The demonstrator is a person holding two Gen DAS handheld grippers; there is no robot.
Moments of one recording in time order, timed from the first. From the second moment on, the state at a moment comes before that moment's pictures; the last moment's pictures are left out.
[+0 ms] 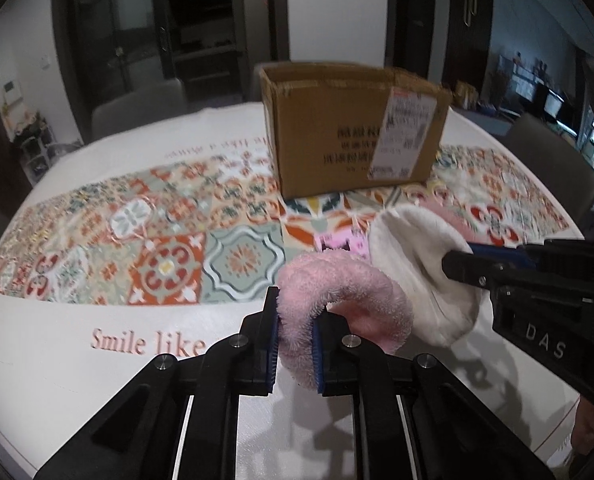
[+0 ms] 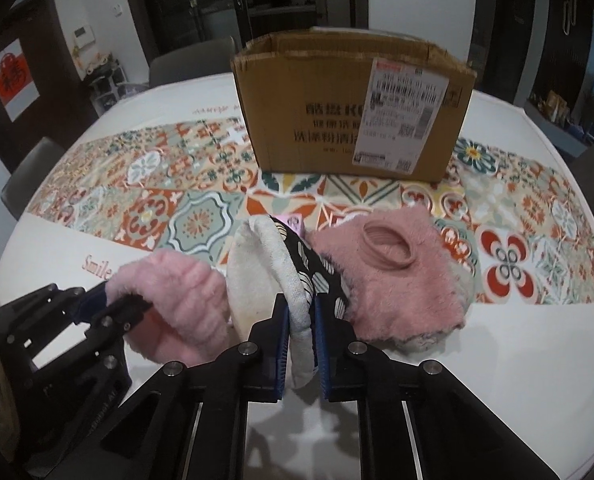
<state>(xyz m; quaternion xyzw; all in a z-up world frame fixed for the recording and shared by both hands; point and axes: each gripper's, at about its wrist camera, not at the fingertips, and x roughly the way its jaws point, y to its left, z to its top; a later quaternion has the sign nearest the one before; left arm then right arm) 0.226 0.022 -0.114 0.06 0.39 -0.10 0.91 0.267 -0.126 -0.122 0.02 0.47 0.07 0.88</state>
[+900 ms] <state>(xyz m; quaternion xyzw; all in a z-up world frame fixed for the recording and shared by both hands) 0.254 -0.008 -0.011 0.04 0.25 -0.06 0.96 0.282 -0.174 -0.021 0.02 0.32 0.04 0.95</state>
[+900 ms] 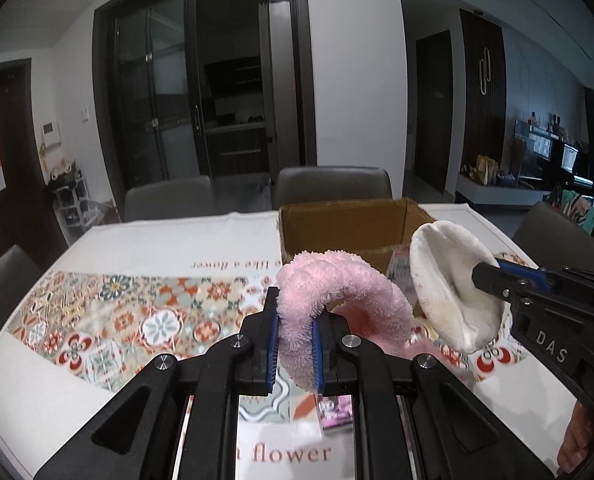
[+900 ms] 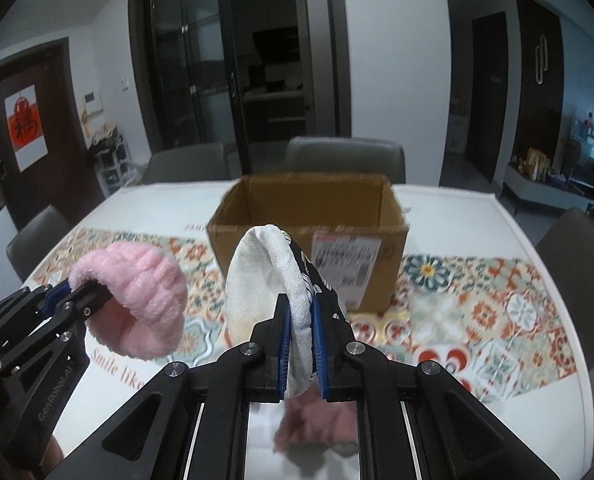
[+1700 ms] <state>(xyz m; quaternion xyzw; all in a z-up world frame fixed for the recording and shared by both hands) 0.336 -0.020 0.035 0.04 0.18 -0.05 0.98 0.358 -0.190 0.039 0.03 0.22 0.04 0.98</state>
